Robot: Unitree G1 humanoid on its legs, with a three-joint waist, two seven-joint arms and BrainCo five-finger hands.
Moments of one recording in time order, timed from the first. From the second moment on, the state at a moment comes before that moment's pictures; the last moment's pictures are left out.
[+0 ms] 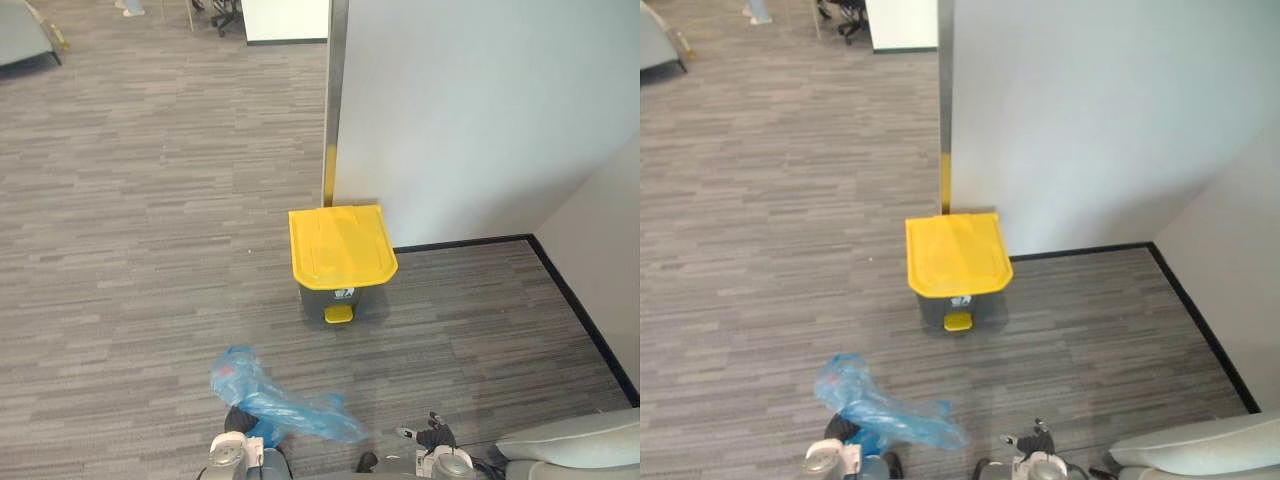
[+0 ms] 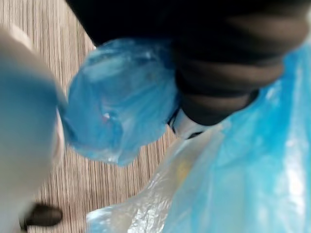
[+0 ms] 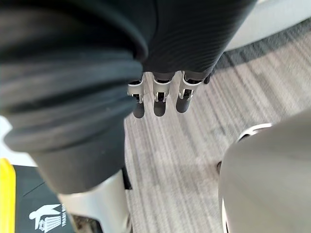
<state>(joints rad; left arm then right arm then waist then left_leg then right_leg) 0.05 0.04 0.09 0.98 0.02 -0.10 0.10 0.05 -0.01 -0.23 0.98 -0.11 -0.04 -0.15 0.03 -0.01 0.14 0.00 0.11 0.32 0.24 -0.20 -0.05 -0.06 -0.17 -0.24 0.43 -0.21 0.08</state>
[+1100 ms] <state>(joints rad) 0.06 -0.01 0.13 0.95 0.04 -0.10 0.10 0.07 0.02 -0.26 0.96 -0.11 -0.02 -0.15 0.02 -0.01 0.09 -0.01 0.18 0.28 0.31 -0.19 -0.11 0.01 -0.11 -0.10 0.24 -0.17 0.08</state>
